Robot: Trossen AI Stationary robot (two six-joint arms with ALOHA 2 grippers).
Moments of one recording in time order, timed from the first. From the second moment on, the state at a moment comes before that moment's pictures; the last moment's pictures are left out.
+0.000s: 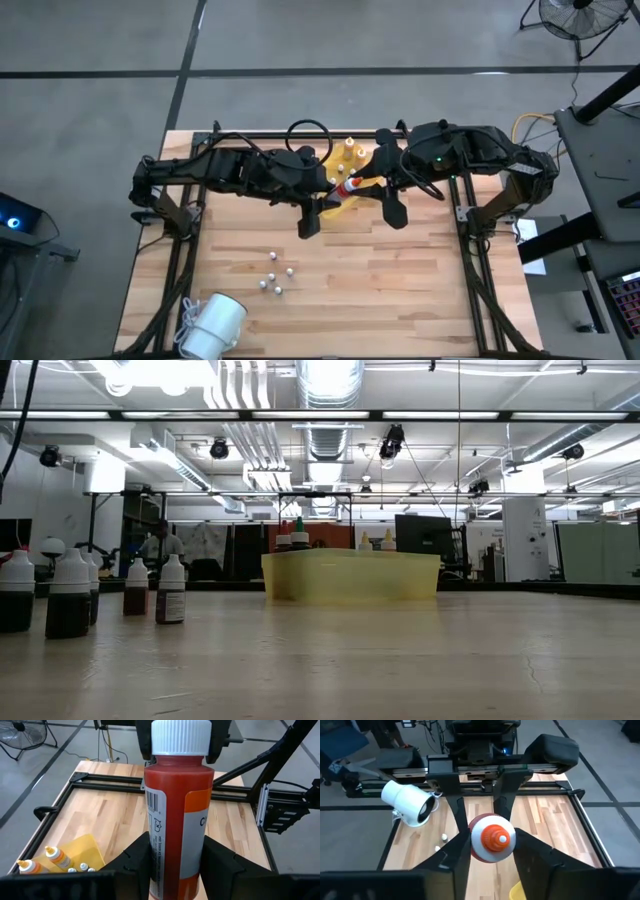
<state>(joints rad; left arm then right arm) -0.13 1.66 2.07 -0.89 -0.17 -0.15 0.12 1.58 2.13 -1.04 0.07 0.10</state>
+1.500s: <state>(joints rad) -0.12 1.55 2.07 -1.13 -0.40 -0.24 0.05 1.58 2.08 -1.13 0.08 0.12</state>
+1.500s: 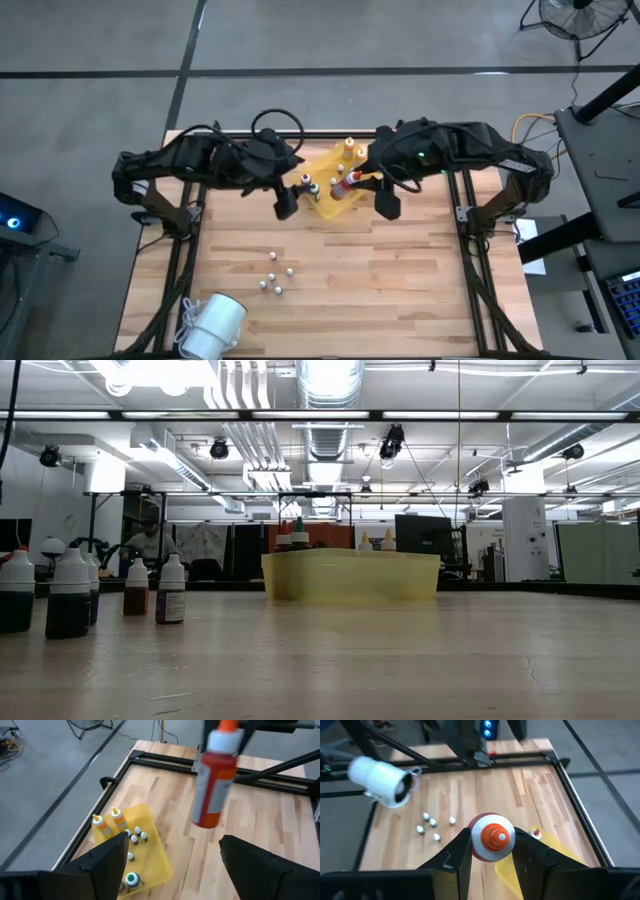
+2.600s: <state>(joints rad) -0.11 1.48 2.07 -1.21 -0.47 -0.12 -0.34 1.91 1.97 -1.07 0.00 0.09</state>
